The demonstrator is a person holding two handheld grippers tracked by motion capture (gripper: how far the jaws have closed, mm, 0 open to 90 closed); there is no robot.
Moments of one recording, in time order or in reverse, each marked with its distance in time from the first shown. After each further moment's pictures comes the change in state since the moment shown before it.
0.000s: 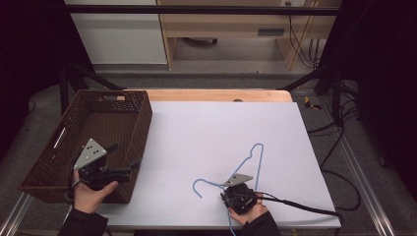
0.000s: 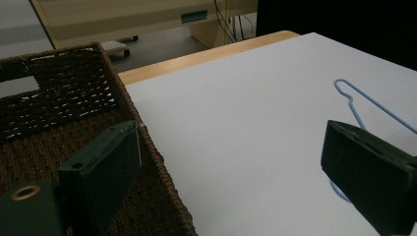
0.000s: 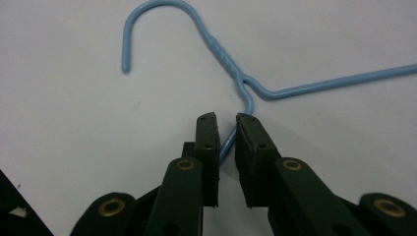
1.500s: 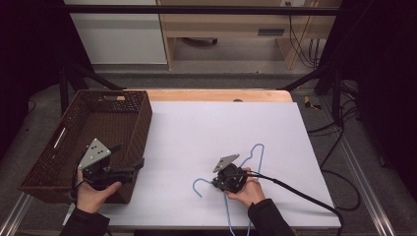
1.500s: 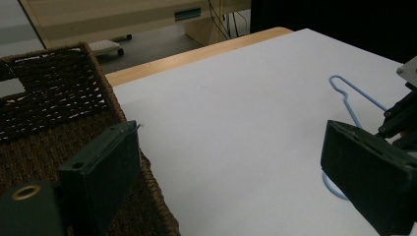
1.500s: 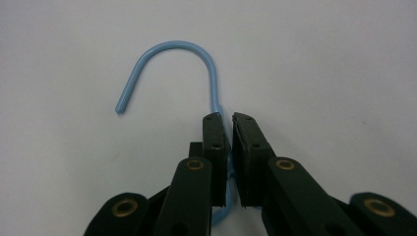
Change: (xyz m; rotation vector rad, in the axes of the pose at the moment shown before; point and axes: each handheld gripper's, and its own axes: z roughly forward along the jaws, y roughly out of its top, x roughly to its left) left arm -0.005 0.001 0.005 0.013 -0.024 0.020; right arm -0.029 0.048 0.033 0.020 0.213 -0.269
